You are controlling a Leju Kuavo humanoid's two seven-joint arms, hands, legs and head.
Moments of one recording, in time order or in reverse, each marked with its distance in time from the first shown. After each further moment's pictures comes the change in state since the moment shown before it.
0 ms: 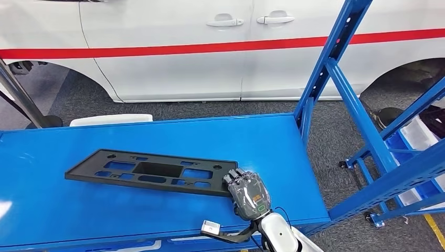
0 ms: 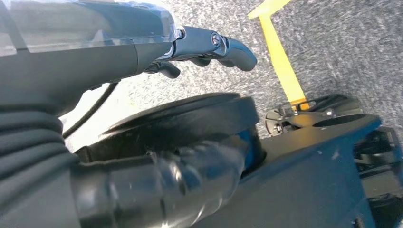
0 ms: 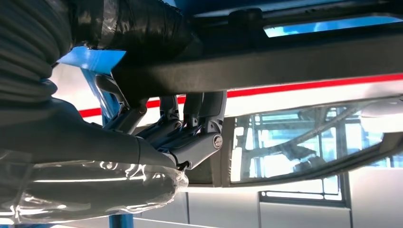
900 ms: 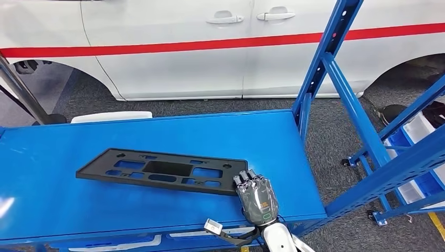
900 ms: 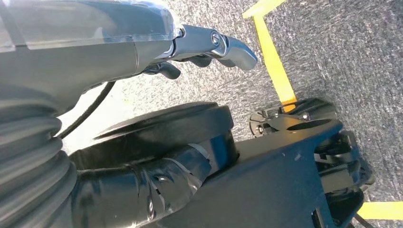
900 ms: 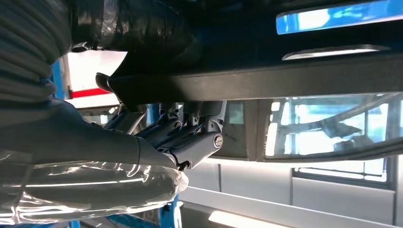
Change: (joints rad) left arm -0.011 0.008 0.008 0.000 0.005 -0.014 0.031; right arm 0.066 -0.002 -0.019 -0.040 0.243 -0.048 0.214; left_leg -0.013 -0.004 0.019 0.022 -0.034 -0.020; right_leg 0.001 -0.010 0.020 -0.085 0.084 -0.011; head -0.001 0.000
